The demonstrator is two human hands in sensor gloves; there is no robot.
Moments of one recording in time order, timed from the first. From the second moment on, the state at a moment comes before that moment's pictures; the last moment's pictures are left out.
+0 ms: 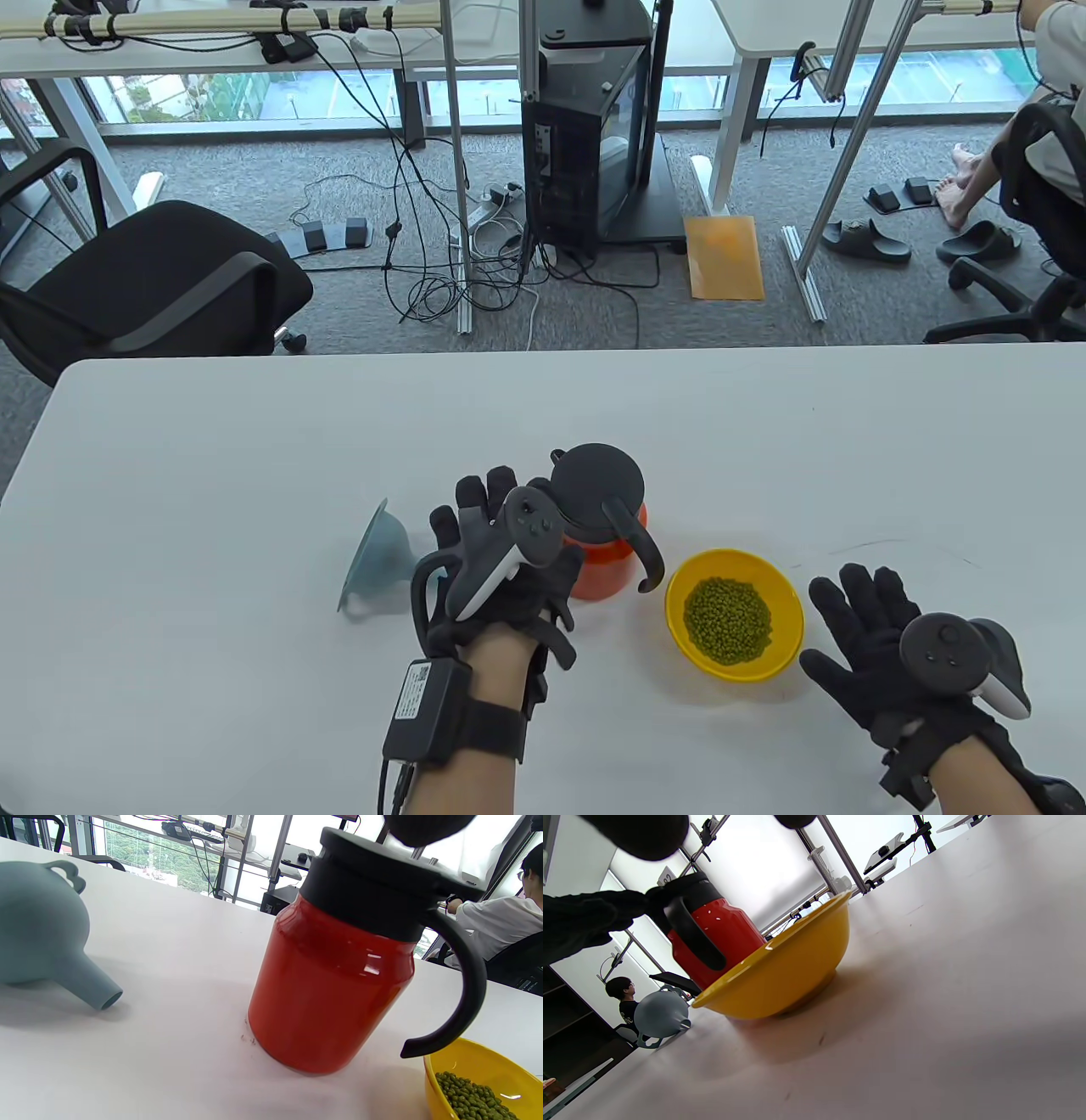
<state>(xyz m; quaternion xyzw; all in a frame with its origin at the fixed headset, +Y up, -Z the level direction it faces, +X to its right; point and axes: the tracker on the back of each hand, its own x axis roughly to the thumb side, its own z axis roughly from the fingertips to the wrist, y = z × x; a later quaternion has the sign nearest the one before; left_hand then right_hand) -0.062 -0.636 -0.326 -0.15 0.01 0.13 0.98 0.342 -0.755 -0.255 0.19 0.08 0.93 0.31</state>
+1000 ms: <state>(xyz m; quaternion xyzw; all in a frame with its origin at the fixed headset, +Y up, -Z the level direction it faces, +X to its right) 0.035 -0.648 -0.404 -0.23 0.09 0.06 0.97 0.343 -0.759 -0.256 0.19 0.11 0.91 0.34</state>
